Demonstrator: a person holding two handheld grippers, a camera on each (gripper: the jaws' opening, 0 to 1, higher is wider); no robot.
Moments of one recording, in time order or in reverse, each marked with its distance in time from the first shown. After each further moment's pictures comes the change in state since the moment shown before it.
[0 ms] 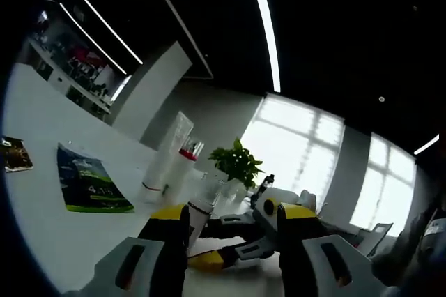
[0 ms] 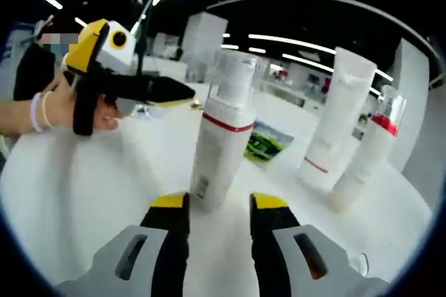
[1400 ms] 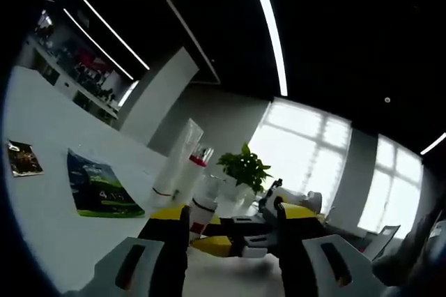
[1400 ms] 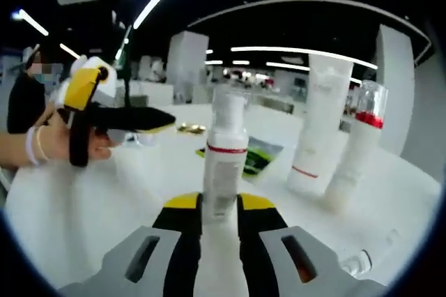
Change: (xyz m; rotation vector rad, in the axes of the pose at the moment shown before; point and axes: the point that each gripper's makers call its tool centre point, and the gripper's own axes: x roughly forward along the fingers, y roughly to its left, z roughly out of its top) left arm -0.003 0.008 0.006 0.009 -0.034 0.049; right arm -0.010 -0.014 0.018 0.135 -0.106 -0.046
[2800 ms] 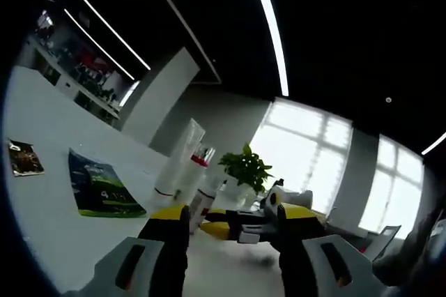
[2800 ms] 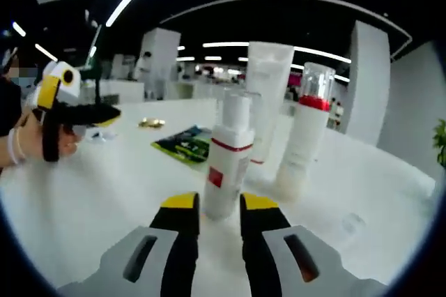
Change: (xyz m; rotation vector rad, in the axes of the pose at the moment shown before) left arm -0.002 0.004 0.002 0.001 0.000 0.008; right arm -0.009 -0.059 -0.012 0.001 0.029 -0.196
